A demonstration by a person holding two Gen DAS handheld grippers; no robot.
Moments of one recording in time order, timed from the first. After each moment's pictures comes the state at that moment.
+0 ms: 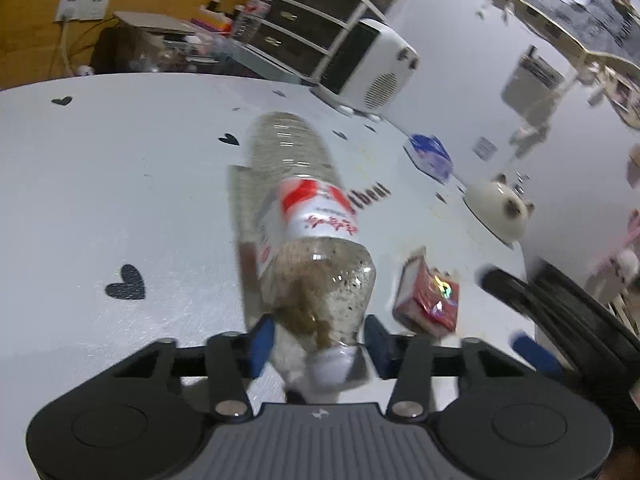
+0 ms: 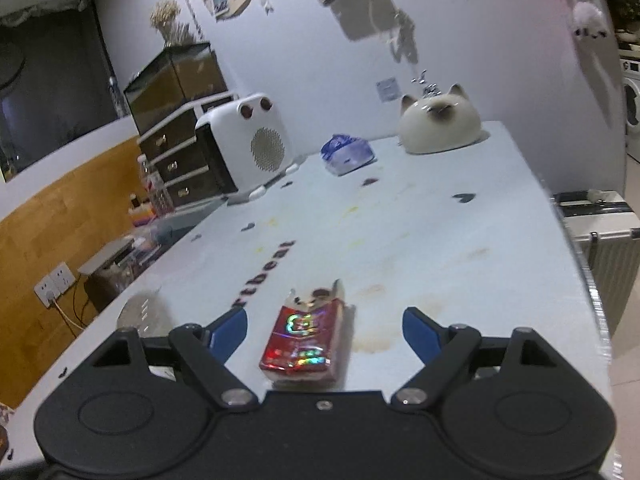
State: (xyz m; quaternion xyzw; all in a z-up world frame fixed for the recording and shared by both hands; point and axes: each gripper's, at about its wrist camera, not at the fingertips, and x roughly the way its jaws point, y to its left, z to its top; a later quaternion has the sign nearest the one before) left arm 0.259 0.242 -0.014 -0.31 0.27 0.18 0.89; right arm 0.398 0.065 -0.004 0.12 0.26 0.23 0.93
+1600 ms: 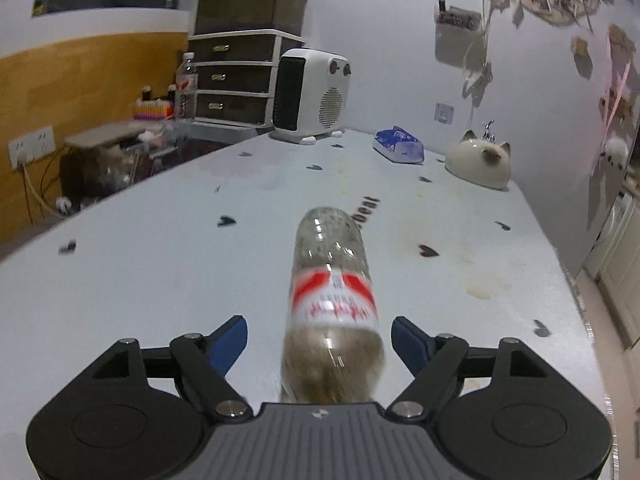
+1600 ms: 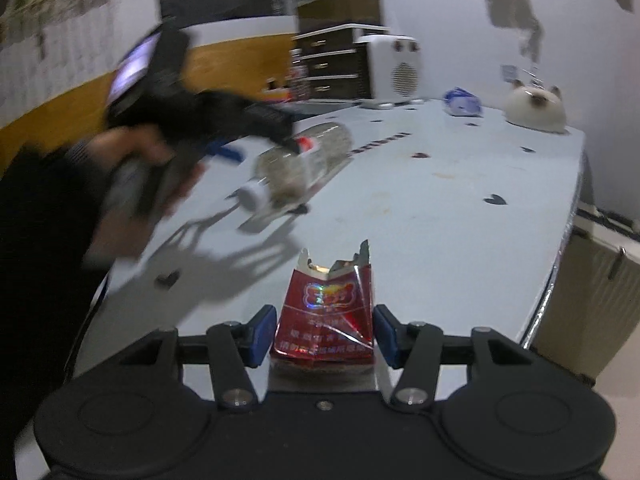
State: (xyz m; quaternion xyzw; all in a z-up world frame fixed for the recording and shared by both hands) left arm 0.250 0.238 0.025 -0.09 0.29 0.17 0.94; right arm 0.179 -0.026 -0.029 -0.07 0.27 0.41 0.87
